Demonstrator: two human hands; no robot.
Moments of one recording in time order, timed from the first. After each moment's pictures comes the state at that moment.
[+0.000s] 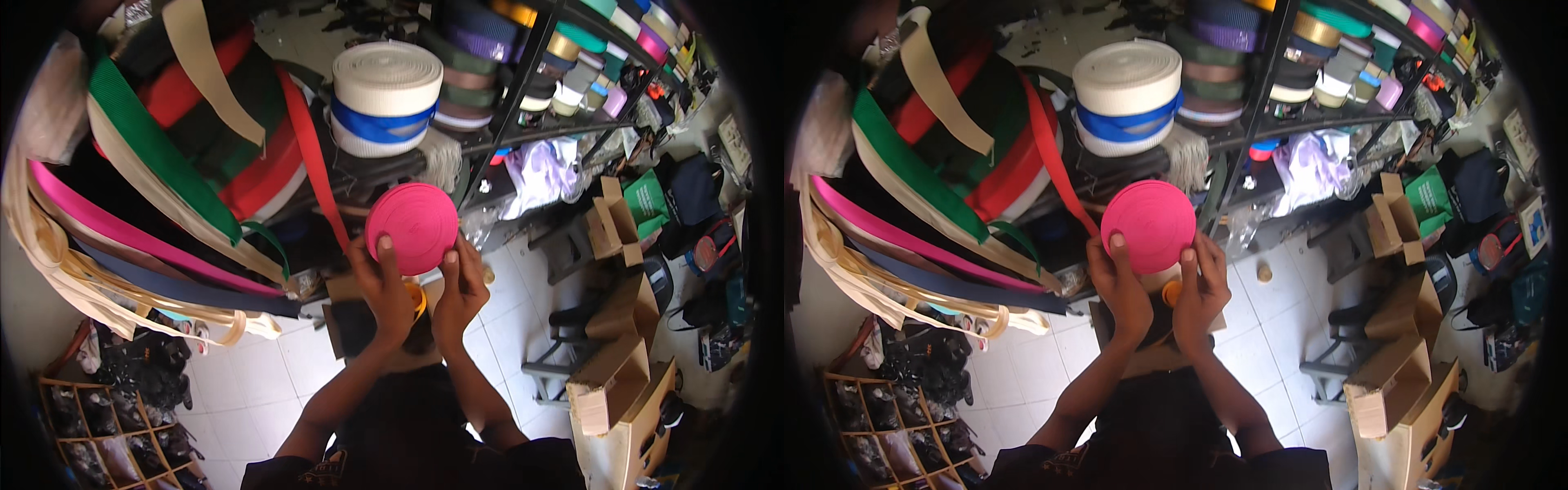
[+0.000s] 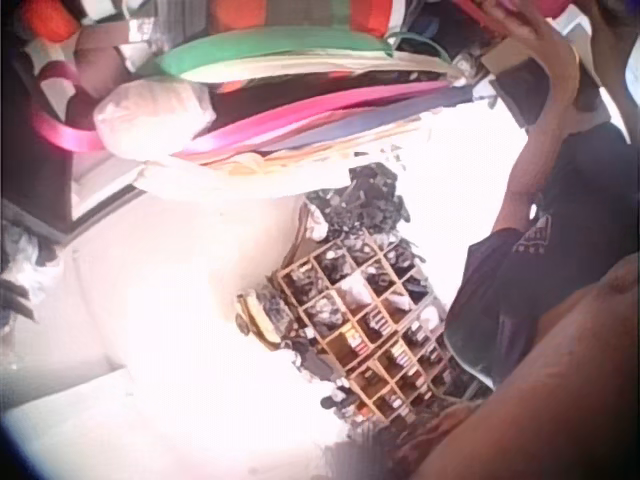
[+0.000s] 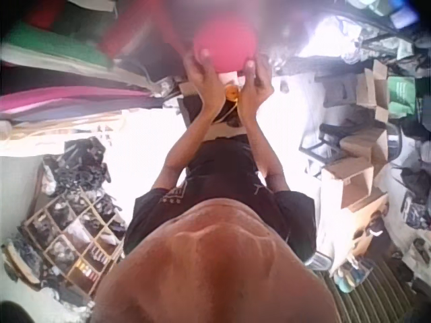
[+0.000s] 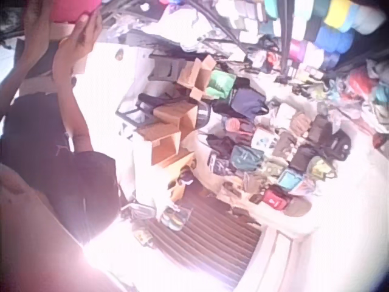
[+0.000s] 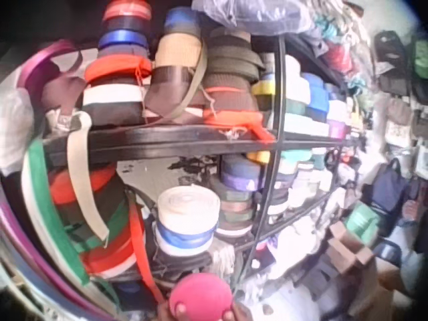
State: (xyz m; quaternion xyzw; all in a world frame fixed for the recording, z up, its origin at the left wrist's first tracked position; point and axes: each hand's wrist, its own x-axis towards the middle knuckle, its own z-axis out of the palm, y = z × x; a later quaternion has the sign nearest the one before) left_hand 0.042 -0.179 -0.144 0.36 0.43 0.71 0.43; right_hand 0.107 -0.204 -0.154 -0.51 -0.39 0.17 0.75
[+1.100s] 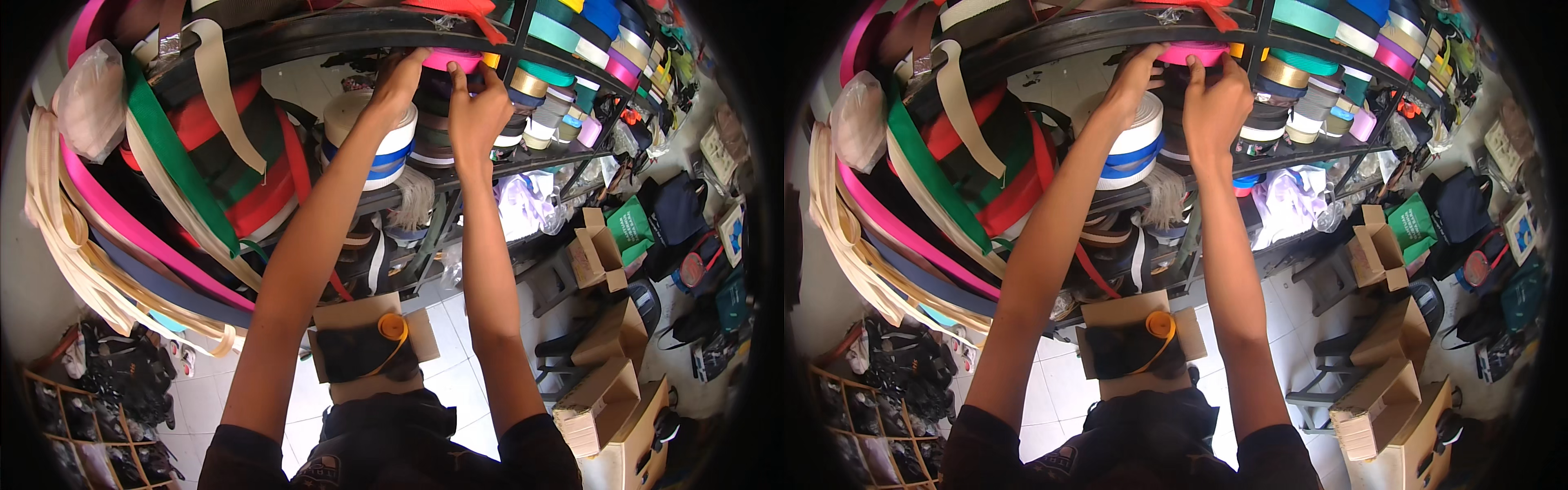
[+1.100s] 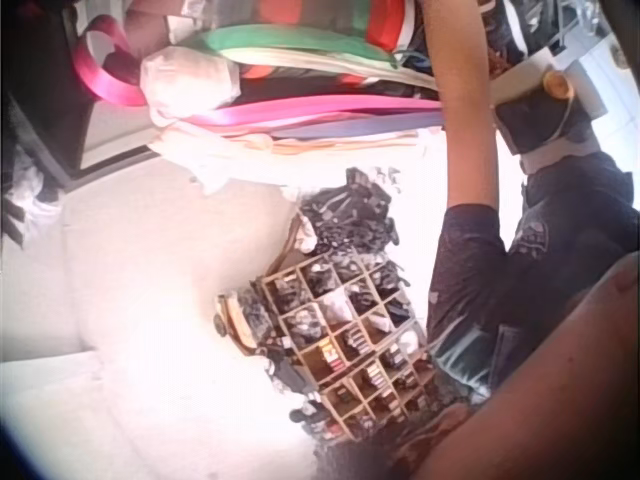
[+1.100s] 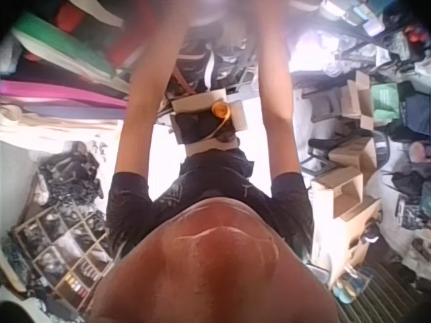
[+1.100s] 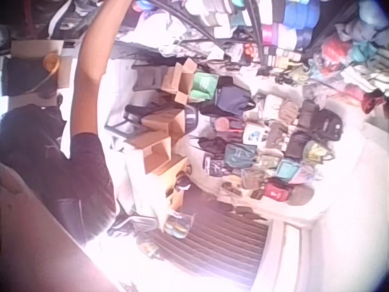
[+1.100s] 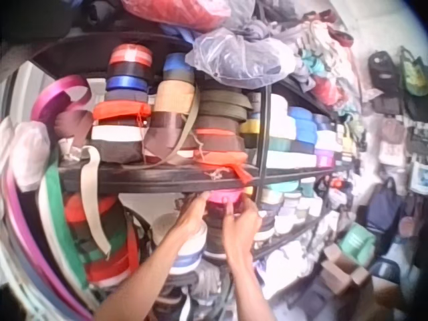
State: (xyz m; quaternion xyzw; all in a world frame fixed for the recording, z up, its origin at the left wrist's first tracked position) left_hand 0.092 0.046 0.061 0.62 0.26 0.57 0.47; right_hand 0.198 -0.014 0.040 -0.52 -0.47 -0.17 0.70
